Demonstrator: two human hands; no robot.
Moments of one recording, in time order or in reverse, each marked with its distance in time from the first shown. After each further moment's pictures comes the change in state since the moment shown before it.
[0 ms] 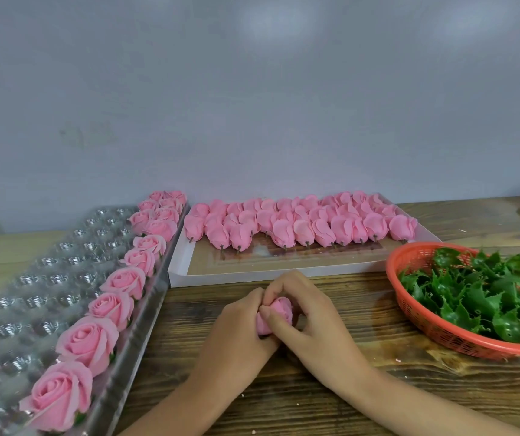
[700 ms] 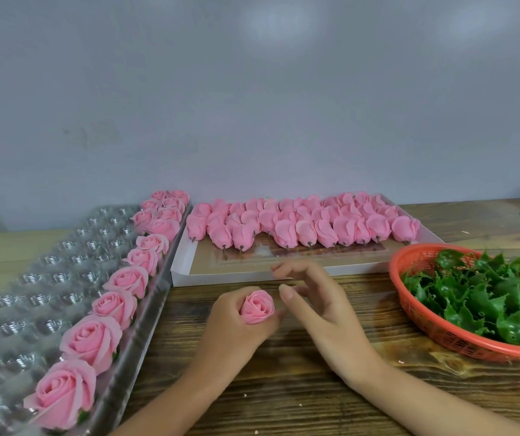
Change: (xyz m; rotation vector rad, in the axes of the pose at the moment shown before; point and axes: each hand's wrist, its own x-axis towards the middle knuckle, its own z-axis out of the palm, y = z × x) left_hand 0.003 0.007 -0.011 -0.362 0.068 -0.045; right_hand 0.004 0.008 -0.004 0.334 0.084 0.018
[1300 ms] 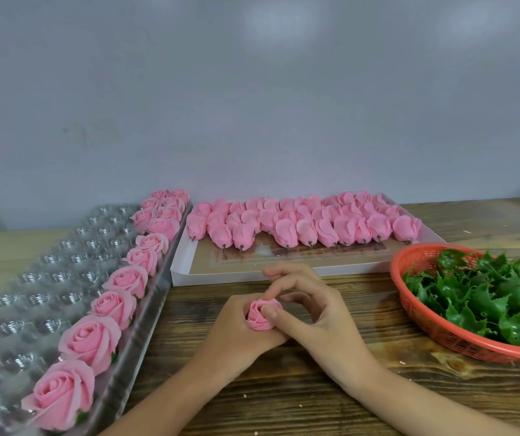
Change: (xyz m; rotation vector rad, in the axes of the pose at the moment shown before) left_hand 0.002 0.002 -0.003 -0.016 -0.195 -0.024; right_hand -0.001 0.001 0.006 -0.024 -0.024 0.019
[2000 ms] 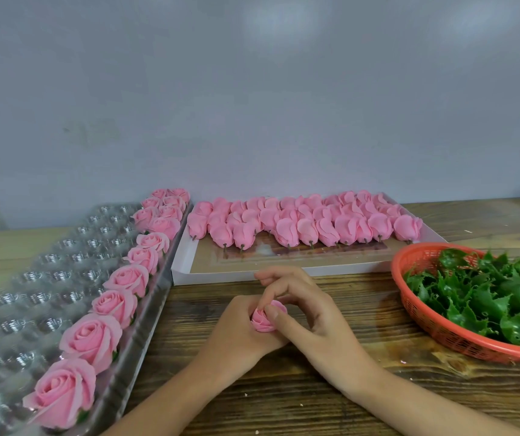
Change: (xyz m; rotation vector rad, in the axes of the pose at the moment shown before) left_hand 0.002 -0.006 0.003 0.069 -0.031 -0.046; right_hand -0.002 -0.005 0.002 -0.027 -0.113 -0.047
